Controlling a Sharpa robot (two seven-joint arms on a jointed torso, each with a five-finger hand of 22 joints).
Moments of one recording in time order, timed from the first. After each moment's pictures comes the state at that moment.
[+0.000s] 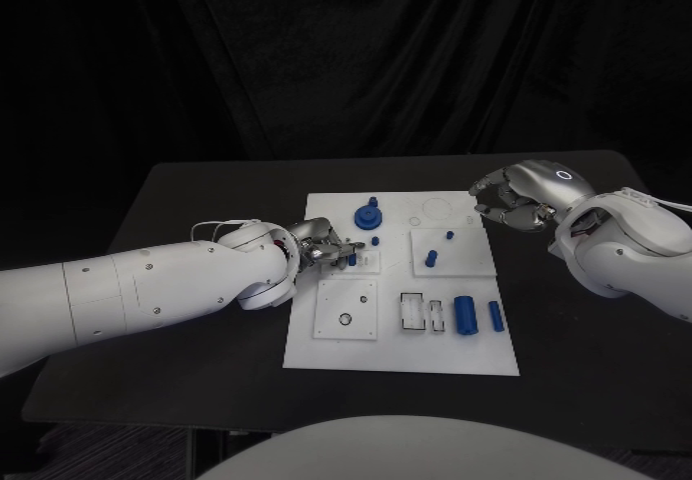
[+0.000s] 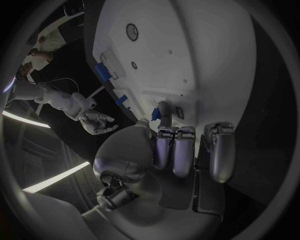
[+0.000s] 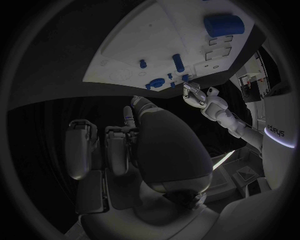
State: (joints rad) left arm 1.21 -0.69 -0.21 1.49 -1.06 -0.26 -0.34; left_hand 1.02 0.21 -0.17 0.29 0.24 1.08 0.02 0.21 1.25 1.46 -0.04 1.57 1.31 1.46 -0.08 1.57 1.31 0.03 1.47 0.03 1.46 1.31; right arm 1.33 -1.02 -0.25 1.60 -1.58 -0.51 -0.16; right_hand 1.51 -0.06 0.20 0.26 0.36 0.84 0.09 0.10 0.34 1.46 0.00 1.55 1.31 1.47 -0.06 1.56 1.31 0.02 1.47 0.05 1.44 1.31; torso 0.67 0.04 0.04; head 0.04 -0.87
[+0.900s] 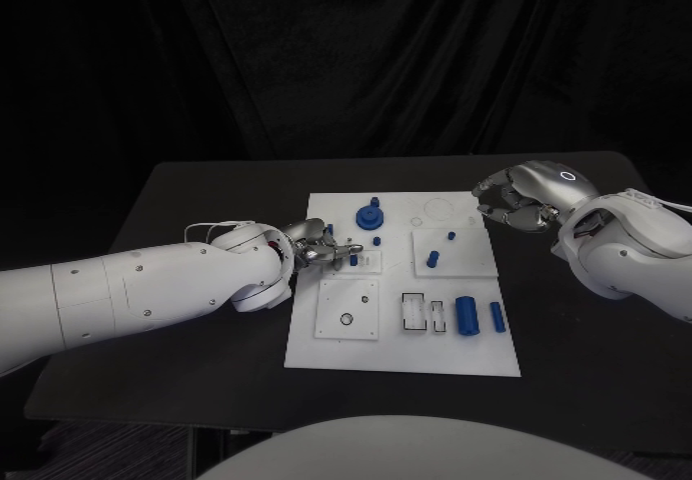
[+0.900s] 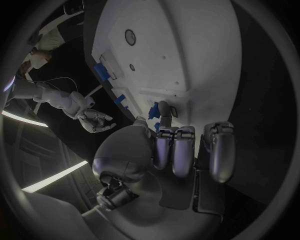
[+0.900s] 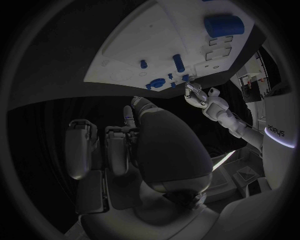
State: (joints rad) left arm 1.21 -0.73 -0.21 1.52 -1.06 -0.28 -0.35; left_hand 0.99 0.19 -0.24 0.29 0.08 1.09 0.02 0.19 1.26 1.47 -0.04 1.57 1.31 1.47 -0.09 1.57 1.31 0.03 1.47 0.03 1.46 1.31; right arm 1.33 -1.02 -0.25 1.60 -1.58 -0.51 -0.16; right_hand 1.50 -0.05 0.21 0.27 0.36 0.85 0.09 0.10 0.34 1.46 0.00 1.55 1.31 1.47 -0.06 1.56 1.31 0.02 1.47 0.05 1.43 1.31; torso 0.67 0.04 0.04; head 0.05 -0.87
